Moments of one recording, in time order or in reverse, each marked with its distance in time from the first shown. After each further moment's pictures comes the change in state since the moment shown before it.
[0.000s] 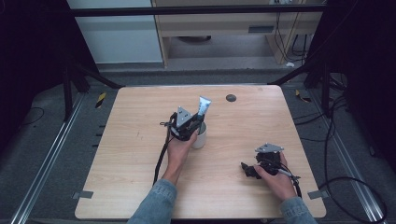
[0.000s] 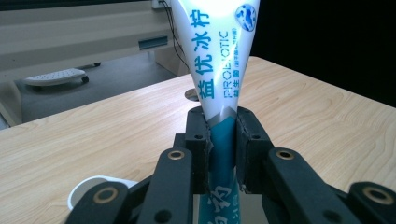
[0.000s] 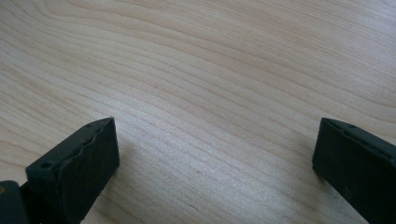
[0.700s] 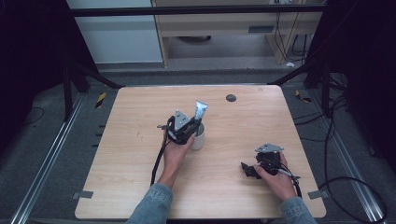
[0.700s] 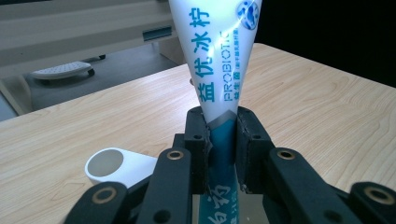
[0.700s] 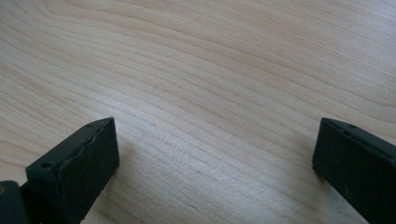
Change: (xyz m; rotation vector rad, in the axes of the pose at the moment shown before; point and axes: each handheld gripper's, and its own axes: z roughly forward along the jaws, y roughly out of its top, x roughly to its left) left arm -0.001 -0.007 -0.011 0.037 0.021 0.020; right arm 0.000 0.000 0.000 -0.001 0.002 0.005
